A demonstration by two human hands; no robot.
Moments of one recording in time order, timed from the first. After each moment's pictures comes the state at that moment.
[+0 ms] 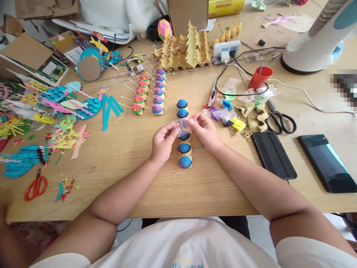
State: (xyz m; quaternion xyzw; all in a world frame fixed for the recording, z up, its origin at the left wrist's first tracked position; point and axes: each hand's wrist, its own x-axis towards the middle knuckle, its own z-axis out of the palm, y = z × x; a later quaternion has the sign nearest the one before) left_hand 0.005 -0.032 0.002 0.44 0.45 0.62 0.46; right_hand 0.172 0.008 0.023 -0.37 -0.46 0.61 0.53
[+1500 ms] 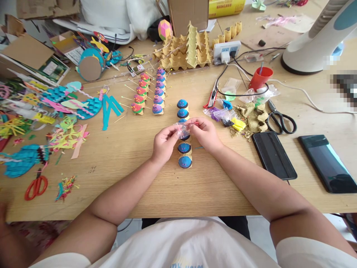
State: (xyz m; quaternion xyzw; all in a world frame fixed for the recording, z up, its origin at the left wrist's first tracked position) left_hand 0.005 -0.036 0.004 0.49 0.46 0.60 0.44; right_hand 0.172 0.007 0.020 -0.38 -0.50 0.58 0.51
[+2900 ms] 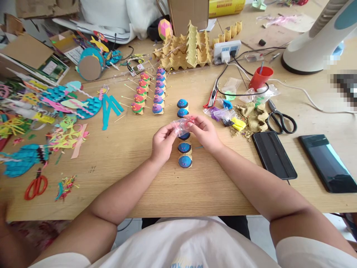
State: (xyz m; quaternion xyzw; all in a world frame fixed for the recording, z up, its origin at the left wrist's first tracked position) left_hand 0.005 -0.031 -0.002 0.46 0.44 0.64 0.44; right_hand 0.172 0.005 0.021 -0.34 -0.47 0.63 0.52
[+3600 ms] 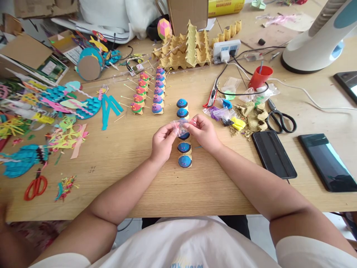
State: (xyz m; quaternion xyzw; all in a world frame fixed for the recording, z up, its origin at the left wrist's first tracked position) left_hand 0.005 -0.032 -0.001 0.46 0.45 0.63 0.44; right_hand 0.170 0.007 0.018 -0.37 -0.53 0.56 0.51
